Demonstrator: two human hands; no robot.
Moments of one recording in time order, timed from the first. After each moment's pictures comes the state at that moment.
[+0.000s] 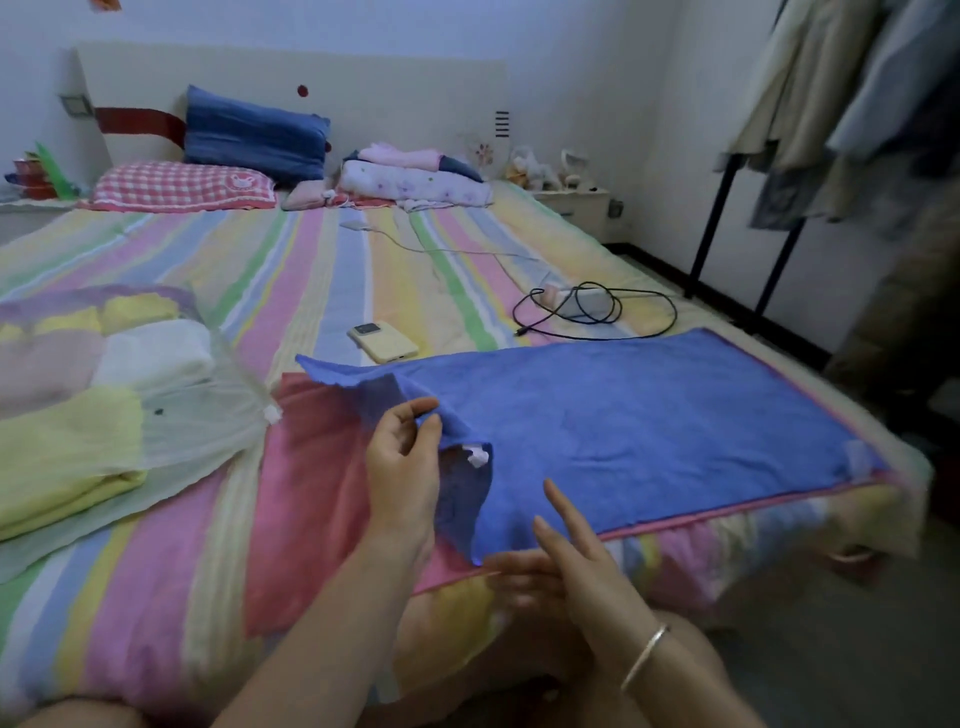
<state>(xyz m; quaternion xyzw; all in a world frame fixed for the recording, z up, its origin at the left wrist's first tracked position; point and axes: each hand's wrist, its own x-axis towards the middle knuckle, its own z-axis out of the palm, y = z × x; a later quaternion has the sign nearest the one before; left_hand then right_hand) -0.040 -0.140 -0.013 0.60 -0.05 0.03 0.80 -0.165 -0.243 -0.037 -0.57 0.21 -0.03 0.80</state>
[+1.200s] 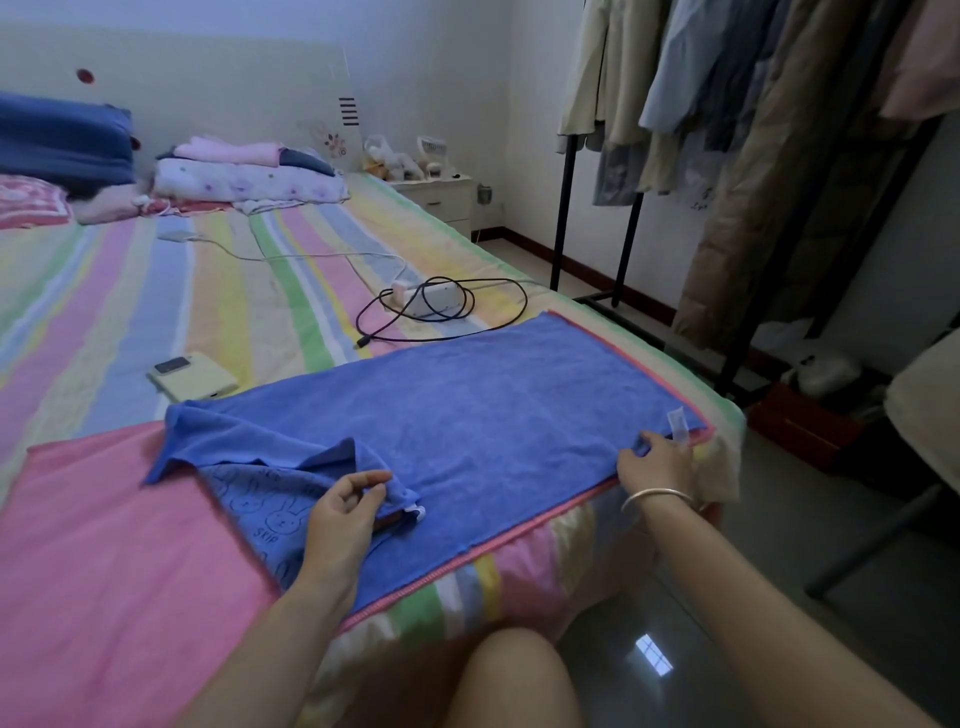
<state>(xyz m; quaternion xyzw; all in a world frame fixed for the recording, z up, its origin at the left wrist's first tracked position) -0.042 -0.252 -0.072 0.67 -0.07 -0.17 0.72 -0.179 -0.537 -0.083 -0.75 0.56 -0.24 0.27</state>
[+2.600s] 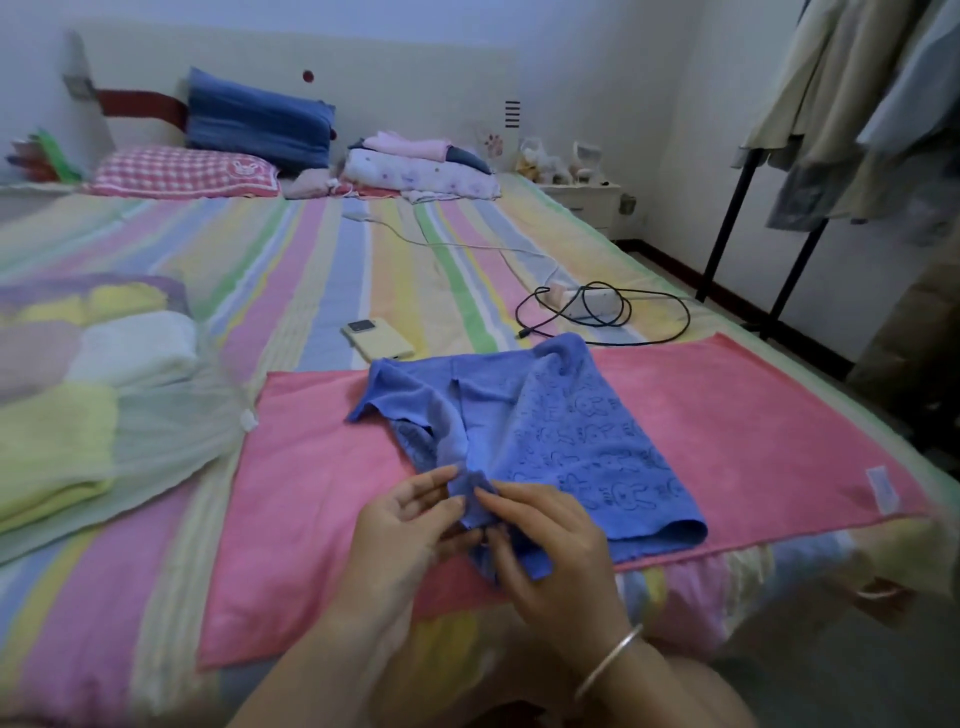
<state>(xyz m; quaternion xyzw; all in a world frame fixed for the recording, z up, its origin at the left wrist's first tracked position) -0.072 -0.134 -0.015 0.56 -0.01 -0.19 0.81 -0.123 -0.270 -0.056 -0.84 -0.10 -0.44 0.31</state>
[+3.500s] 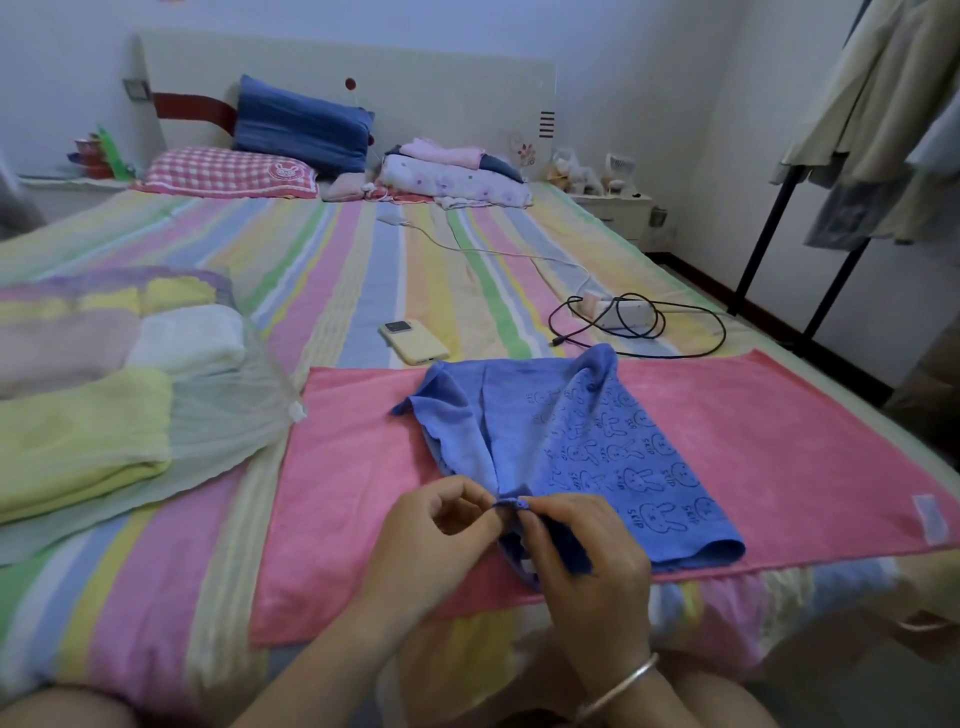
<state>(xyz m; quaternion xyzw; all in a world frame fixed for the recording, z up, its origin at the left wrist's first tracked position) -0.067 -0.105 -0.015 0.77 -0.20 -0.07 0.60 -0.126 -0.240 -0.043 -0.79 -0.03 -0.51 0.34</state>
